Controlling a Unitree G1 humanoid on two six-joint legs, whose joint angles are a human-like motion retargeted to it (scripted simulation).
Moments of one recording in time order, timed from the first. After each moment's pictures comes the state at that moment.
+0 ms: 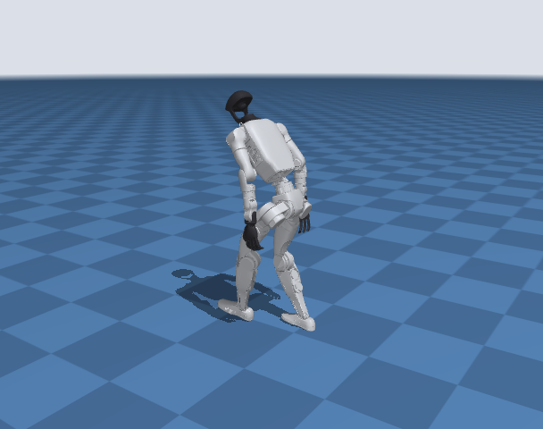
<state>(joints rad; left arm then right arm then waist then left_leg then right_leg) -0.11 0.12 -0.21 1.11 -0.30 -0.02 0.08 -0.07 -0.28 0.32 0.95 0.08 0.01 0.02 -0.15 0.06 0.33 -0.93 -0.06 0.28 0.31 -0.10 -0.01 -0.66 -0.02 -0.14 0.81 -0.59 -0.01</state>
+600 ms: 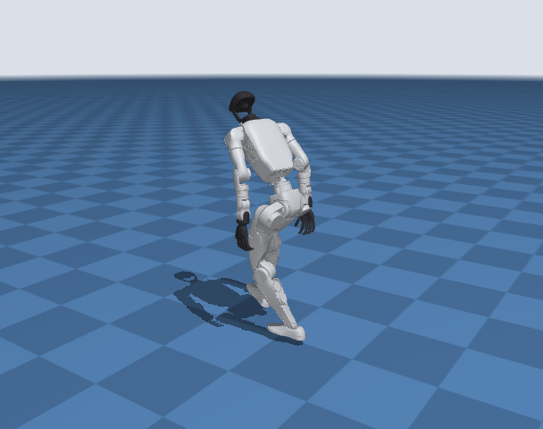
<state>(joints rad) -0.13 0.17 -0.20 1.10 -0.31 -0.04 0.11 -0.05 -0.25 0.35 0.97 0.09 0.03 0.06 -0.19 0.05 0.35 -0.61 -0.08 0.22 0.72 -0.57 0.11 -1.09 -0.18 -0.24 0.59 -0.18 0.11</state>
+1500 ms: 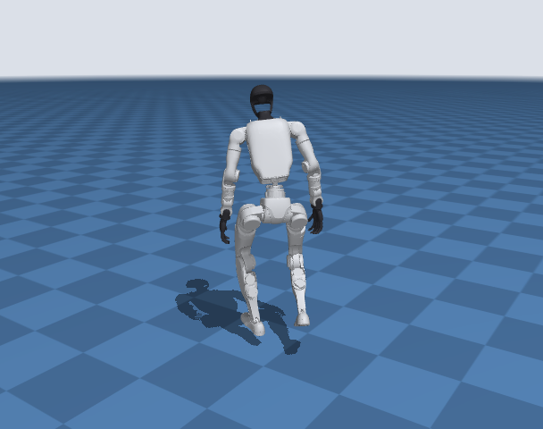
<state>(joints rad) -0.16 0.32 -0.16 1.11 -0.26 0.00 0.08 -0.07 -0.27 0.30 0.99 0.09 0.02 0.04 -0.17 -0.11 0.22 -0.71 0.01 0.24 0.74 -0.40 0.08 -0.68 -0.20 -0.13 1.38 -0.41 0.02</state>
